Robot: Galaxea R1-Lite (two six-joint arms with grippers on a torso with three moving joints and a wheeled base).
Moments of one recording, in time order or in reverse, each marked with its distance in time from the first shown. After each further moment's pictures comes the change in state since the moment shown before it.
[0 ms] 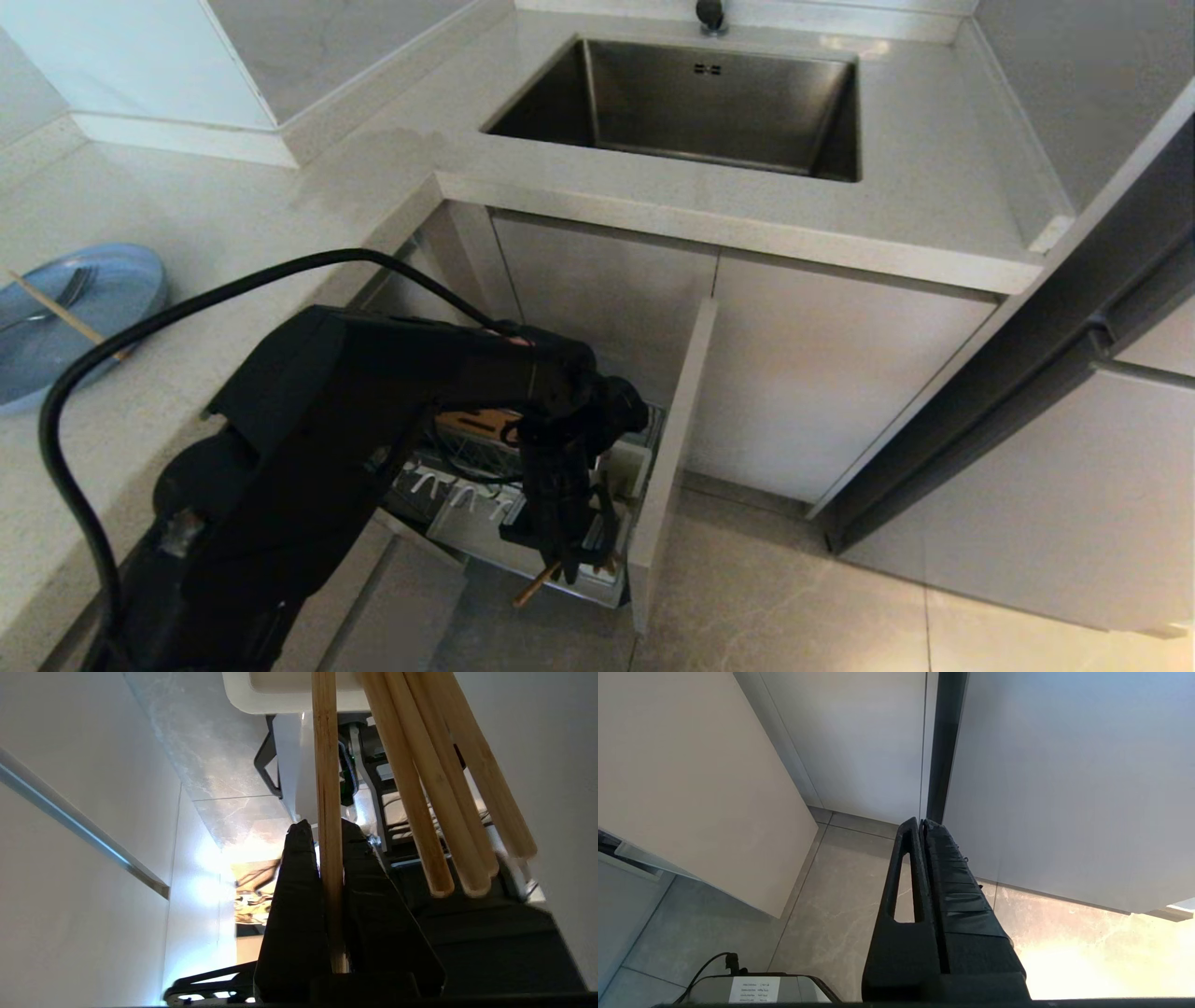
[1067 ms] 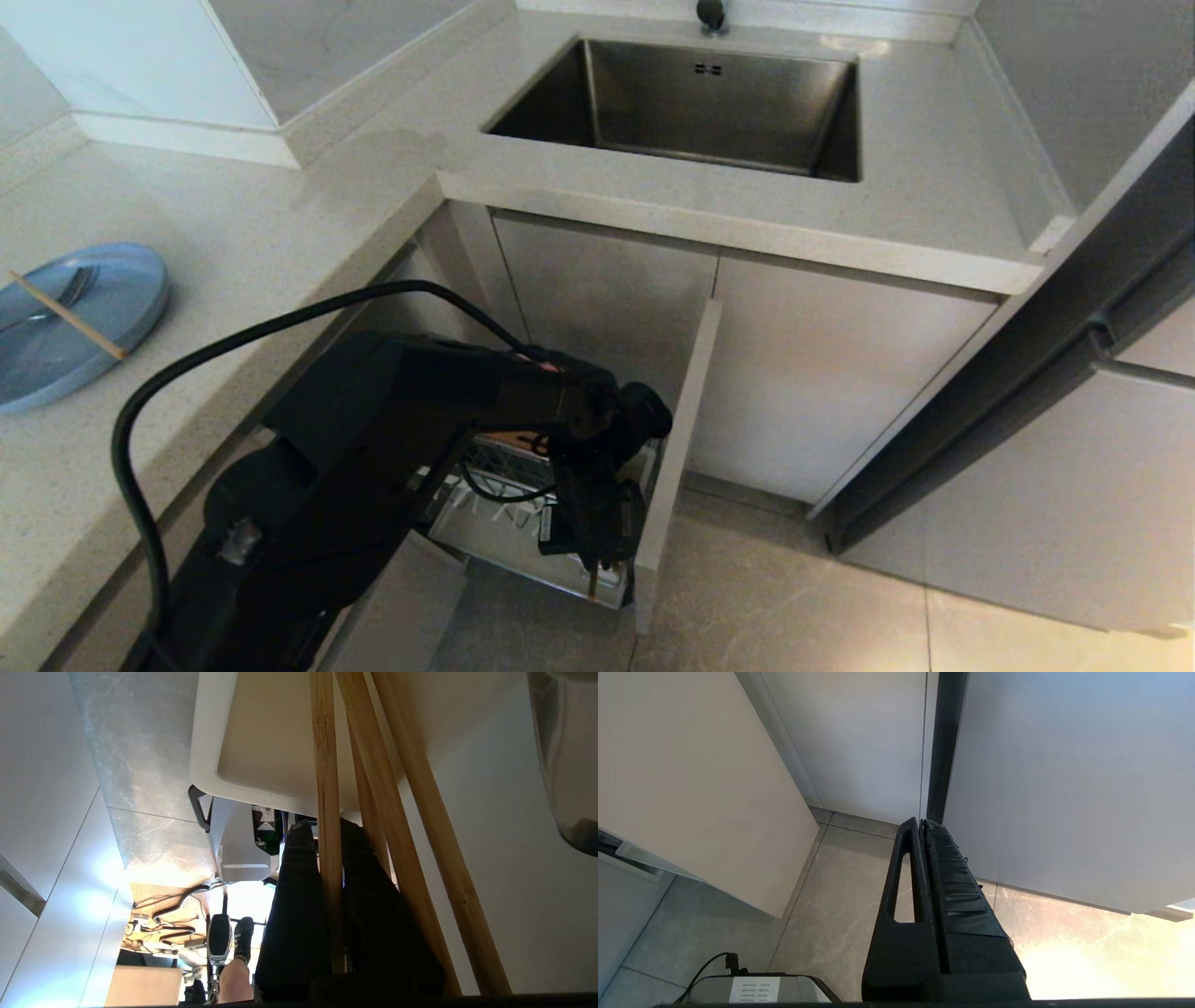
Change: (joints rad) left arm -0.034 0.064 -0.005 -0.188 0.003 -0.354; right arm 0.000 0.000 0.000 0.000 0.000 0.000
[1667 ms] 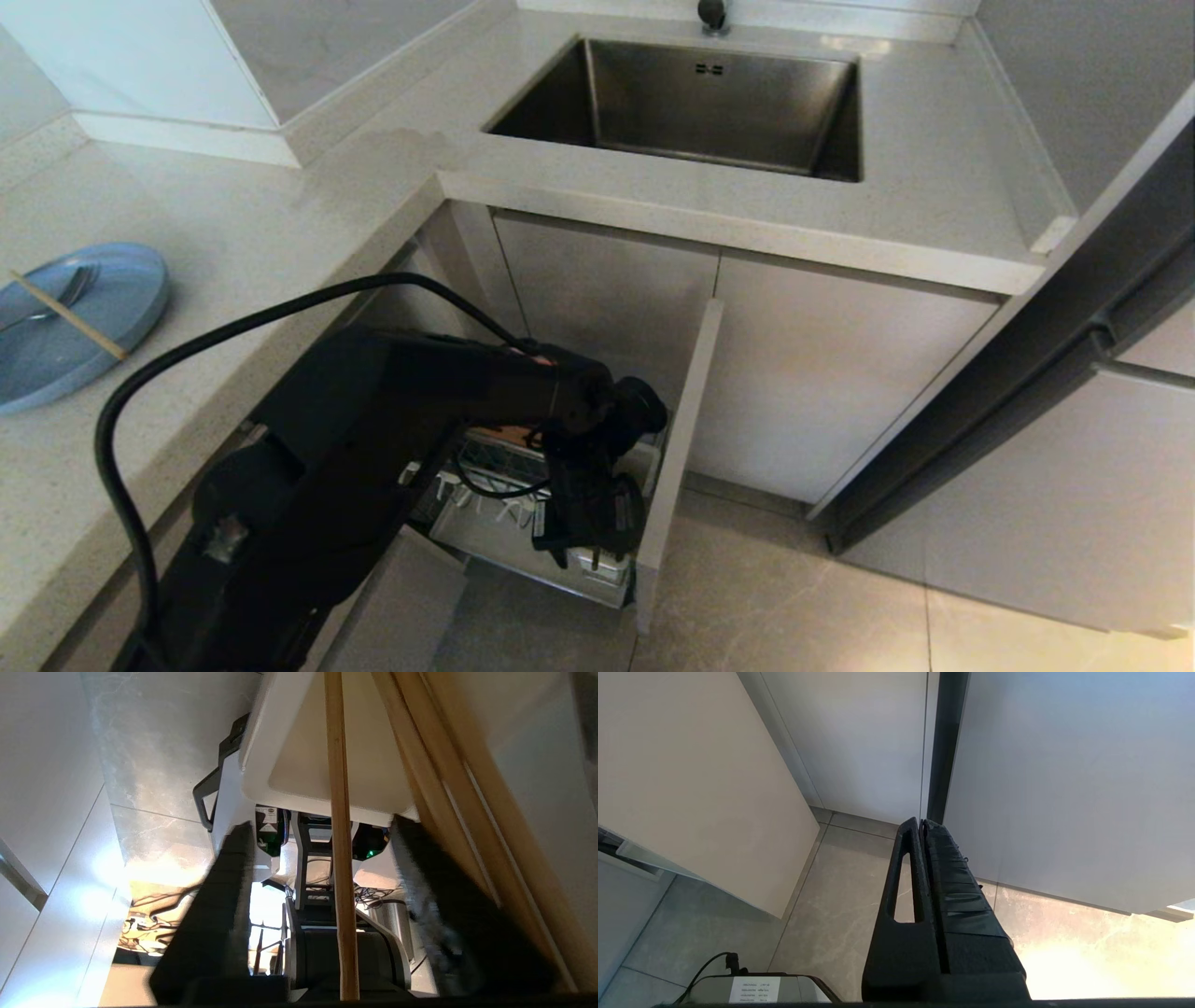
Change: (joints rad) left arm 0.001 -0.022 0.001 0.014 0.007 -0.014; right arm 0.000 0.000 0.000 0.000 0.000 0.000
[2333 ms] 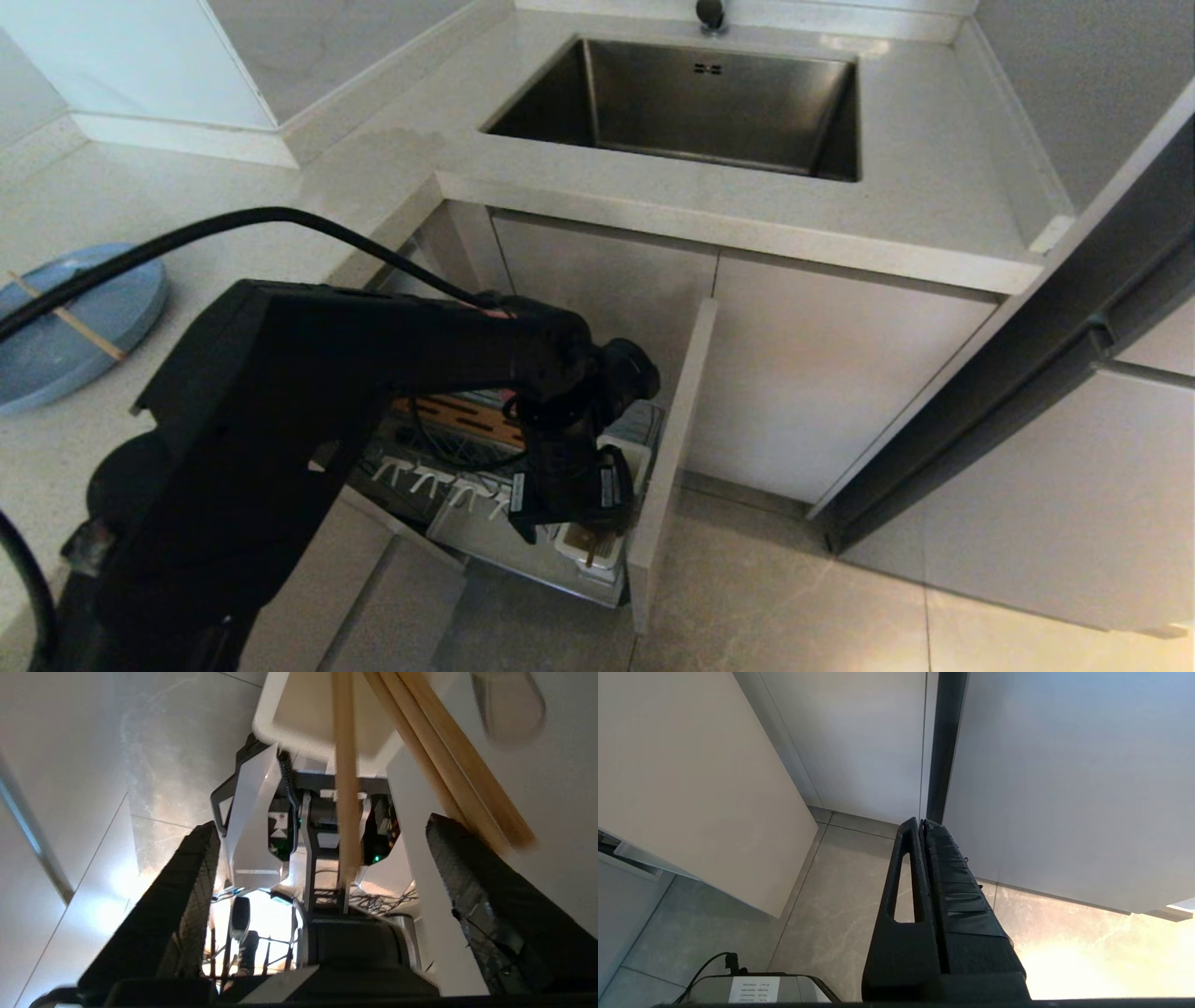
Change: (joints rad) left arm -0.001 -0.133 0.001 0.101 0.084 -0.001; right arm 0.000 0.000 0.000 0.000 0.000 0.000
